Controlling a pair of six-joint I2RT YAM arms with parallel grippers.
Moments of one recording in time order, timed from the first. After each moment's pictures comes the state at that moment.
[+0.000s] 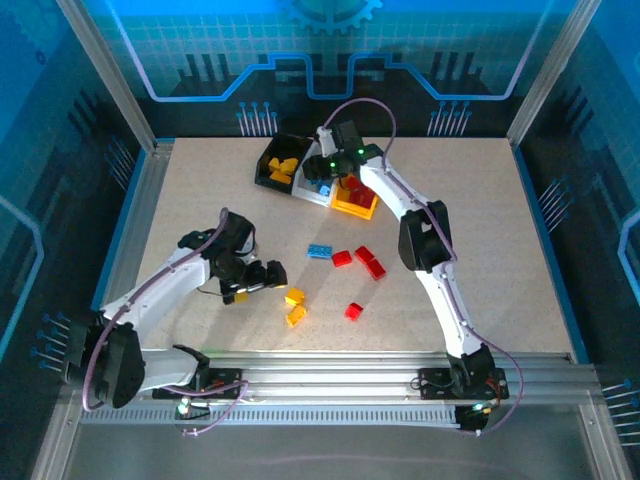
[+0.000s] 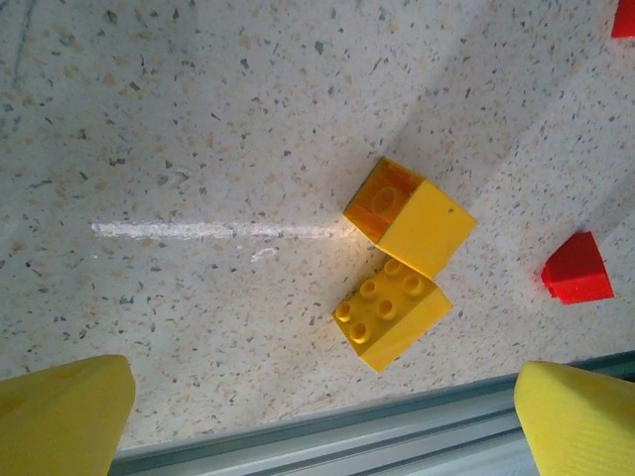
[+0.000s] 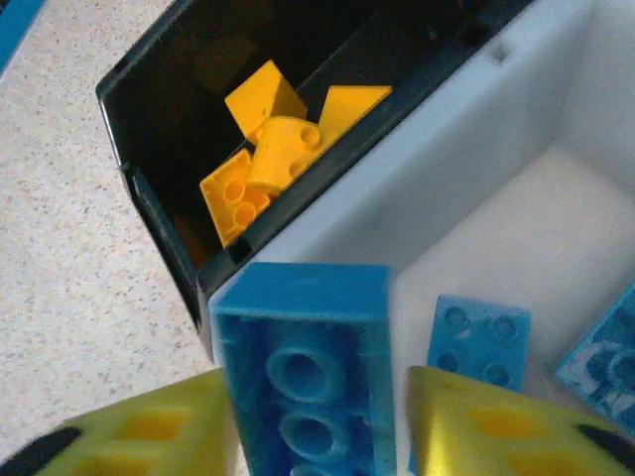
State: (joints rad) left arm -0.35 1.27 0.86 -0.94 0.34 -0.63; right arm 0.44 2.59 2.45 -0.64 -0.33 0.20
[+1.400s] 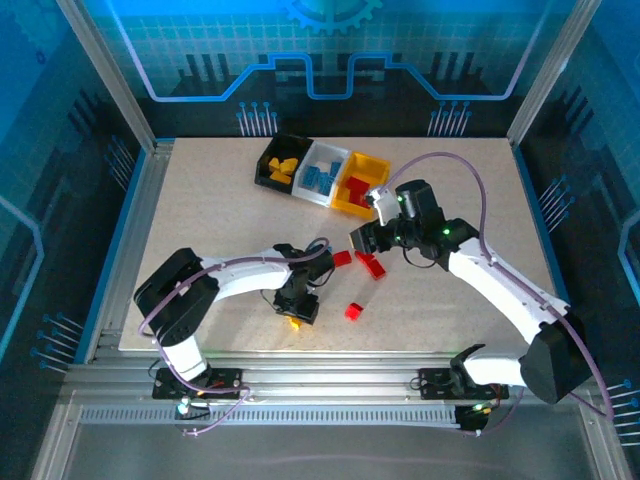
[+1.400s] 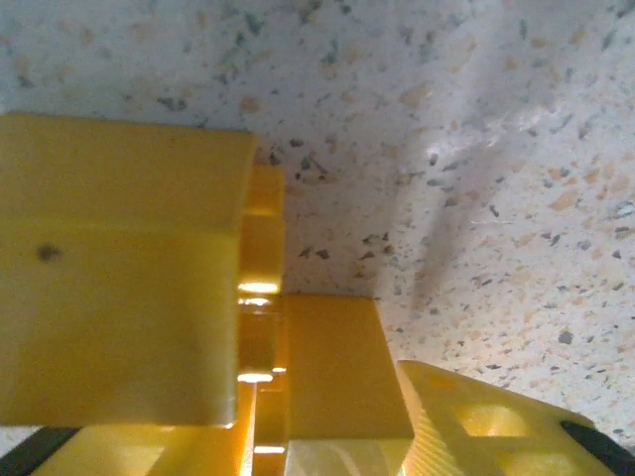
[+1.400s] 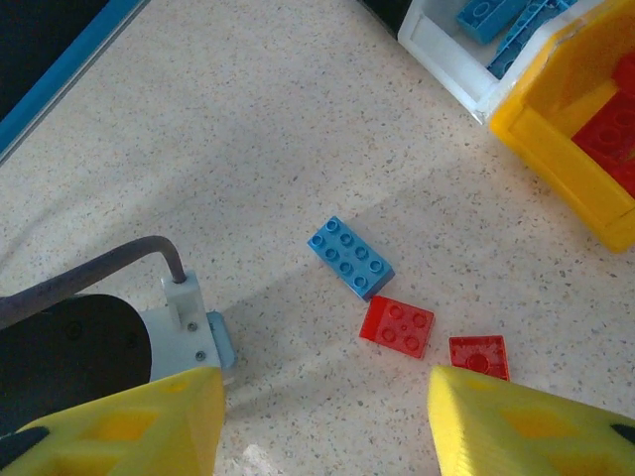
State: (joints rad) left arm -0.82 1.74 1.02 -0.87 0.13 -0.53; right arm 0.49 1.28 1.03 -0.49 -0.34 0.10
